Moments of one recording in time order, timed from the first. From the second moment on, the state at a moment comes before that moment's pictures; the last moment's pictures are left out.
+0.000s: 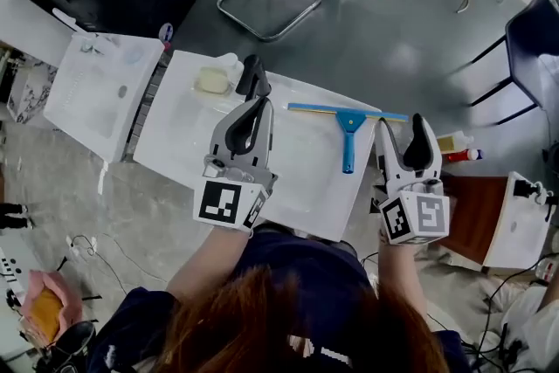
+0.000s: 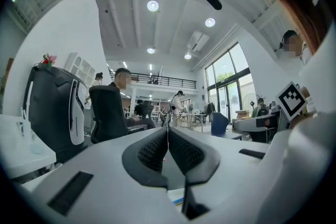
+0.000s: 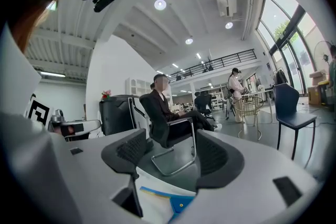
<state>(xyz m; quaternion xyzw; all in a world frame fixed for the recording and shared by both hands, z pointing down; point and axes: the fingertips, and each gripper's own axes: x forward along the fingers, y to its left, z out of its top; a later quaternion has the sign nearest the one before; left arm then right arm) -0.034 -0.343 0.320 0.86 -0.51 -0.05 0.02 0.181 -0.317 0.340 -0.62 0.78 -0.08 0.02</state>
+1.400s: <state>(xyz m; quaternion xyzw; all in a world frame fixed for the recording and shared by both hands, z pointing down) -0.042 -0.405 0.424 0.88 -0.47 0.04 0.09 0.159 -0.356 0.654 -0.62 0.68 -0.28 -0.30</state>
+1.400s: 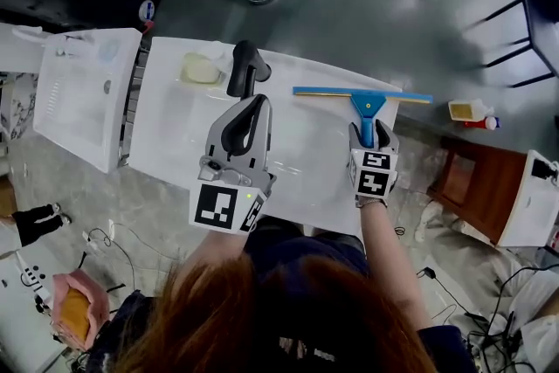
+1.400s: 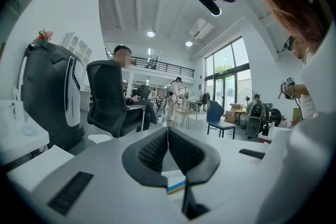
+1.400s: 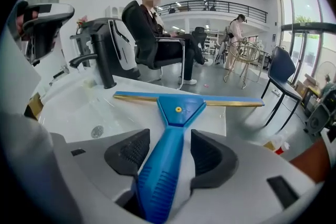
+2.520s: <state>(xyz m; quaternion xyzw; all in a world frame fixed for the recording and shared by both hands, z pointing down) -0.054 -0.386 0.375 0.87 -0.50 0.01 0.05 0.181 -0.365 0.521 -0.65 0.72 -0.19 -0.15</state>
